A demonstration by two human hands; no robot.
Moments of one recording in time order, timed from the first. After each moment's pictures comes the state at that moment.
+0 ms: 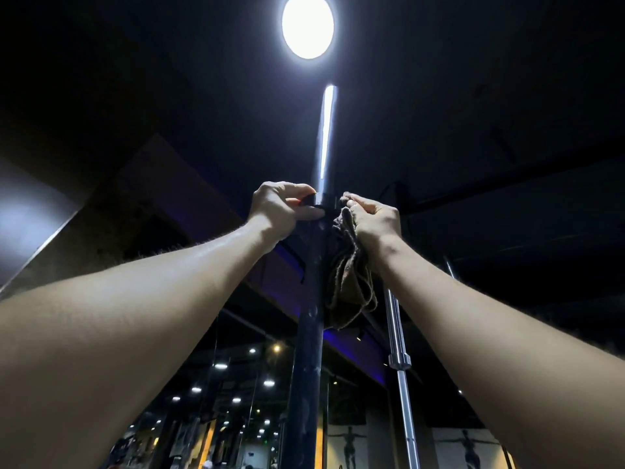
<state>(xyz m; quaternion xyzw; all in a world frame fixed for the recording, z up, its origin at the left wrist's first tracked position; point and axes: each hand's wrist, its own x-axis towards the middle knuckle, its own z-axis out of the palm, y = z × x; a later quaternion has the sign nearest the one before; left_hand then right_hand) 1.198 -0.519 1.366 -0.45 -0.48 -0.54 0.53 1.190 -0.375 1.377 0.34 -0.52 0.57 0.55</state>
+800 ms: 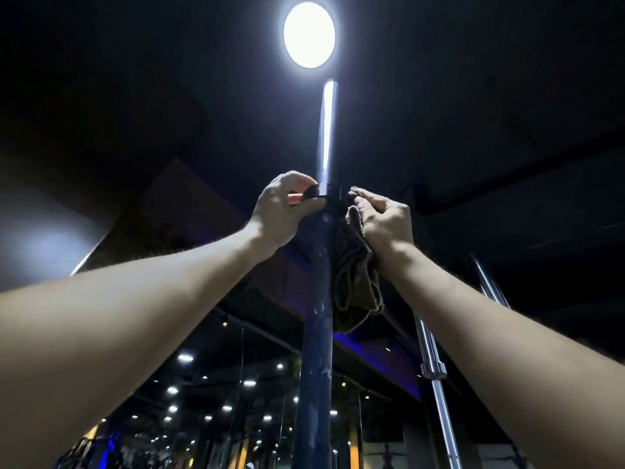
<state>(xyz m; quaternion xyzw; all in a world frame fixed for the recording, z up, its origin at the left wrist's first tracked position) 1.187 -0.532 1.371 -0.49 -0.48 -0.41 0.60 1.185 -0.384 1.367 0.41 -0.46 0.54 0.57</state>
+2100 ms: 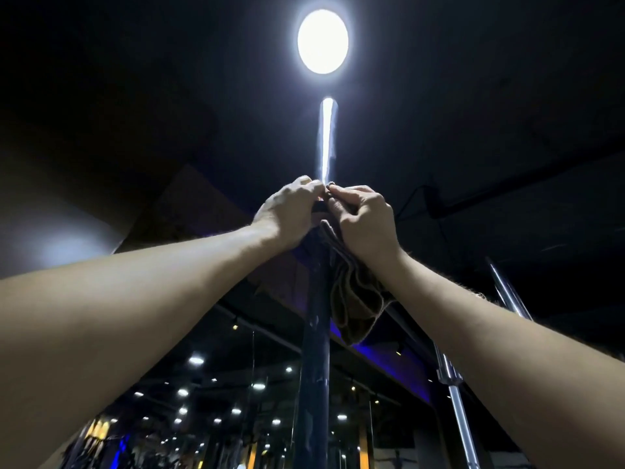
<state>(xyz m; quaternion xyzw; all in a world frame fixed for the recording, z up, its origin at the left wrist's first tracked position) 1.211 -0.561 1.371 -0.26 -0.60 -0.05 0.75 1.204 -0.427 1.356 0.40 -0.52 0.31 0.68</state>
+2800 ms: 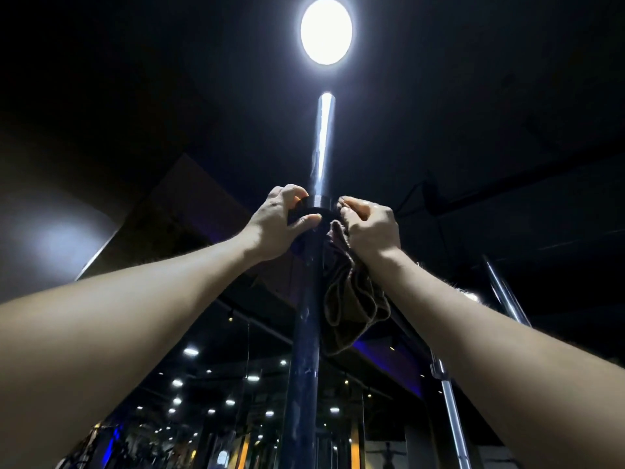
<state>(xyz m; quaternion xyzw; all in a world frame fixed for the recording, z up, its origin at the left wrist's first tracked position) 1.169 -0.580 1.365 -0.35 -0.59 -0.24 0.69 1.183 -0.419 1.354 0.36 -0.55 0.43 0.62</state>
